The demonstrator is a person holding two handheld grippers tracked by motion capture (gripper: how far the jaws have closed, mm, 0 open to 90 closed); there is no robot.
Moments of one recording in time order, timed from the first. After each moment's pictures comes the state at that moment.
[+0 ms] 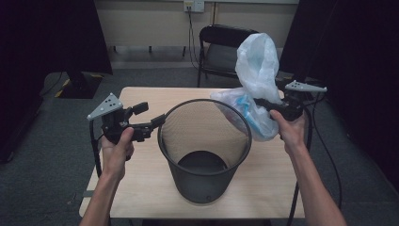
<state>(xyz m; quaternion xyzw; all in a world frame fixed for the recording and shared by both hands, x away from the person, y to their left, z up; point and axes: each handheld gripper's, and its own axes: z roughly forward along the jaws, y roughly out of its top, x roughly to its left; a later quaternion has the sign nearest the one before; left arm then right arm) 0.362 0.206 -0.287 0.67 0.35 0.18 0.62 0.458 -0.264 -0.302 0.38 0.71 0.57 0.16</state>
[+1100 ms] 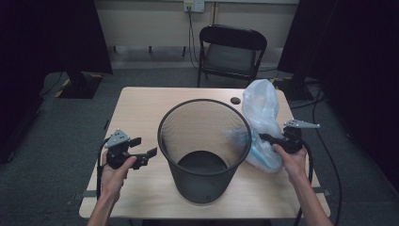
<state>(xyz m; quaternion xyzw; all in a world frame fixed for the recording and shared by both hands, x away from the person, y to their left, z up) 0.357 0.229 -0.411 0.74 0.43 0.18 0.49 0.429 -0.301 -0.415 0.44 0.73 0.50 0.14</state>
